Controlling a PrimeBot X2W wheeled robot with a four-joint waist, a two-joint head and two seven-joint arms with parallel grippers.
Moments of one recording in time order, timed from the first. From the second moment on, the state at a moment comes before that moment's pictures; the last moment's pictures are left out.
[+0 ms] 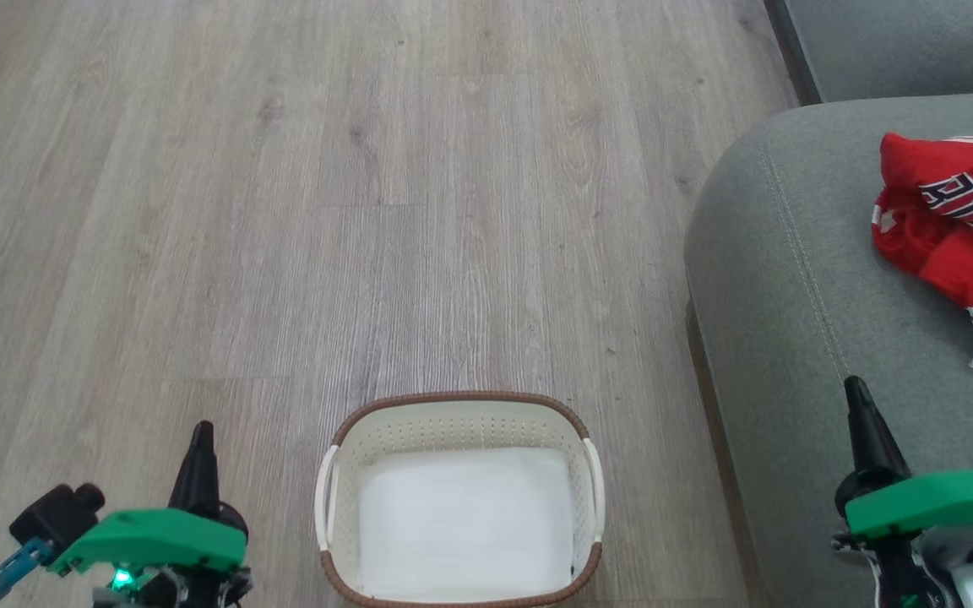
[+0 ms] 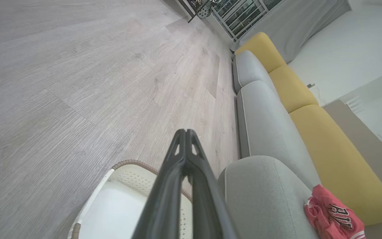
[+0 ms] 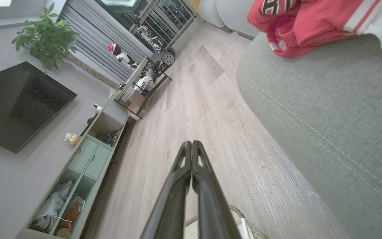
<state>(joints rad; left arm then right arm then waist) -0.01 0.05 -0.02 0.31 -0.85 -0.05 -0.08 0.01 -0.14 -0.03 0.23 0.95 0.13 -0.09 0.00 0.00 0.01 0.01</state>
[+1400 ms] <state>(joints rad) -0.04 0.05 0.04 0.29 -1.32 -0.09 0.04 -0.03 -0.09 -0.09 0.26 1.35 0.13 0.03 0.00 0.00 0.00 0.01</state>
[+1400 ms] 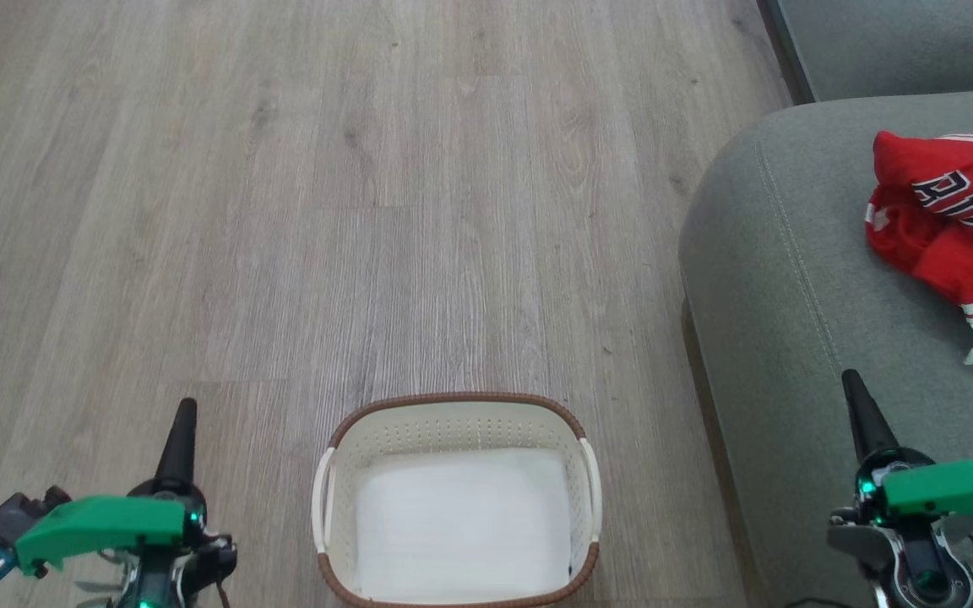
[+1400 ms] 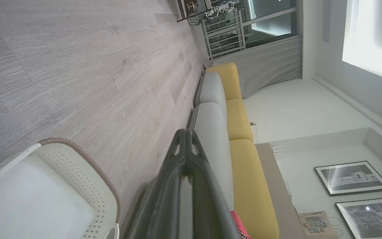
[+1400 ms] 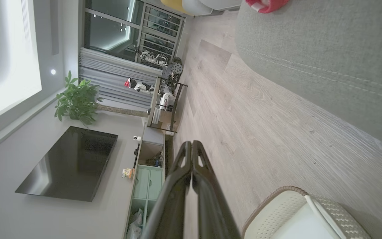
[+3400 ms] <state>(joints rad) -0.06 0.04 0.08 0.28 -1.61 -0.12 0.11 -0.05 -0.05 -0.13 0.28 1.60 0.13 0.11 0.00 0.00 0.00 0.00</state>
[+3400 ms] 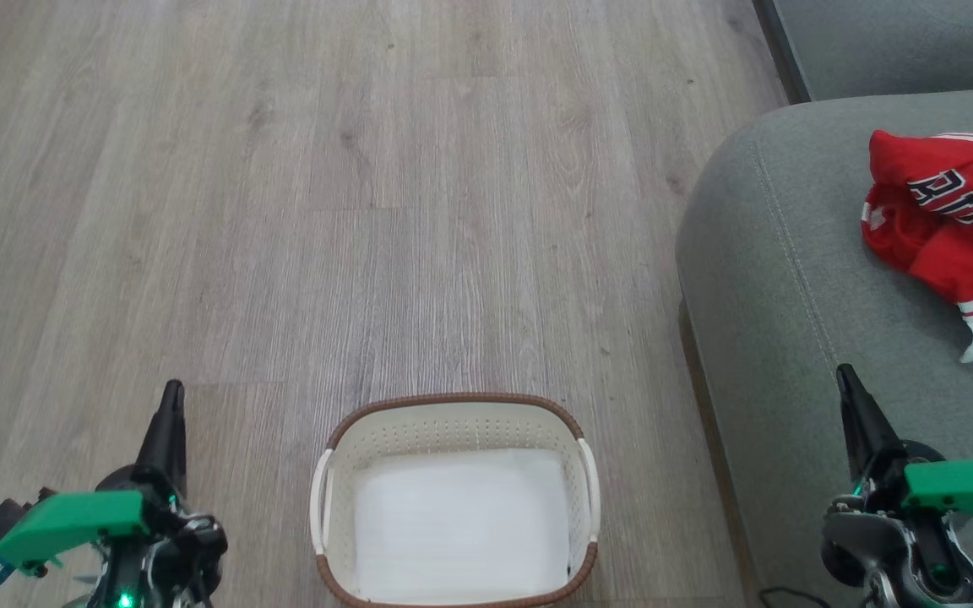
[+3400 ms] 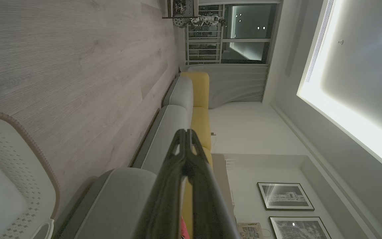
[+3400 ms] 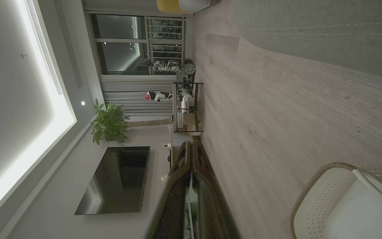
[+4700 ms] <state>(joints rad) -0.06 0.04 0.08 0.28 -1.61 -0.12 0.11 -0.05 -0.05 -0.13 0.28 1.60 0.13 0.11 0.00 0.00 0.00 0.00</state>
